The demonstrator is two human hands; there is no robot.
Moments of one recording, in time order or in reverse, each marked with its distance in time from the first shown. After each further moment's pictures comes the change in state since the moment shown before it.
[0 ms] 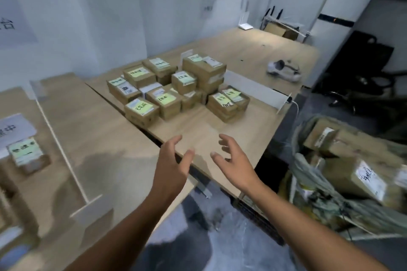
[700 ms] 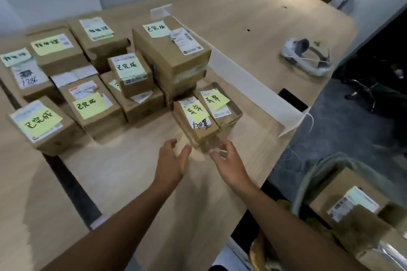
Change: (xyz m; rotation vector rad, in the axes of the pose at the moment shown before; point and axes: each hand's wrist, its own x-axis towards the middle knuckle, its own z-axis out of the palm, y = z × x) left_hand 0.319 -0.093 0.300 -0.021 -0.032 -0.525; right_hand 0.364 0.231 -0.091 0.079 -0.047 0.368
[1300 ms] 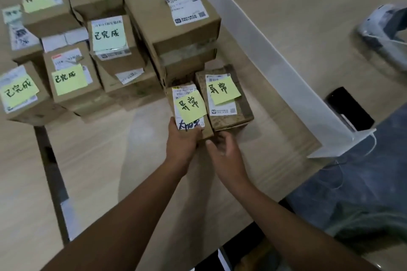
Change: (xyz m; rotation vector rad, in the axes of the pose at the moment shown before) left_hand 0.093 0.029 0.123 -0.362 0.288 -0.302; right_hand 0.124 0.051 -0.026 0.108 -0.243 -0.022
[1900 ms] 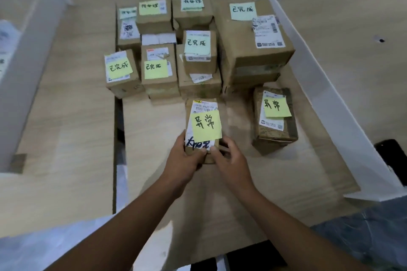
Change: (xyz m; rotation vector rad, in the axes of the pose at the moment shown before) left_hand -0.079 -0.011 -0.126 -0.166 -0.024 0.067; right_hand -0.050 -0.047 0.065 -0.048 -0.328 -0.190
